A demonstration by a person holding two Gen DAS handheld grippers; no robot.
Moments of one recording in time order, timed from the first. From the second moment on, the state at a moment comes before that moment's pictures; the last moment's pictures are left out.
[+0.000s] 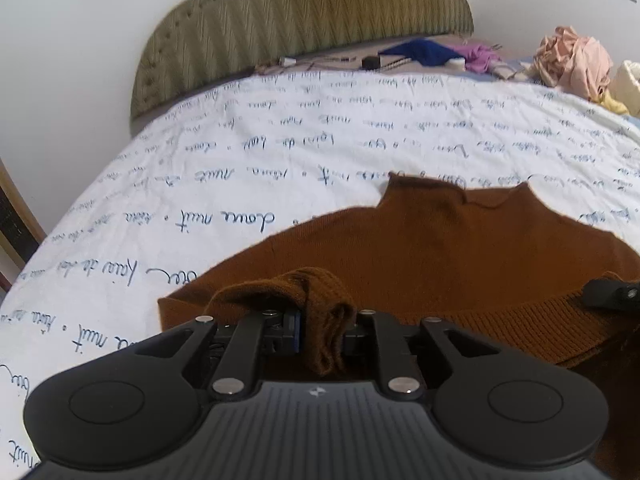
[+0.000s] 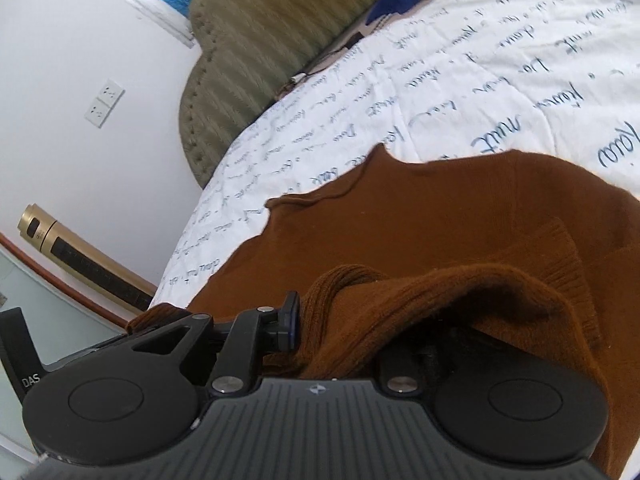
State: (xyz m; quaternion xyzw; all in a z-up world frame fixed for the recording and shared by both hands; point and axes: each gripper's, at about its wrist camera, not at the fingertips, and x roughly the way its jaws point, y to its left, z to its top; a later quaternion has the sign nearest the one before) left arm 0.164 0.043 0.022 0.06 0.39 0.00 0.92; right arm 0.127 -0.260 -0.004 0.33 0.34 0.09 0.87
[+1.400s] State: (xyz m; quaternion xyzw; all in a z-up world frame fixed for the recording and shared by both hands) left arm 0.182 0.142 0.036 -0.09 0.38 0.09 0.92; right arm 0.119 -0.300 -0.007 0.37 0.29 0.02 0.88
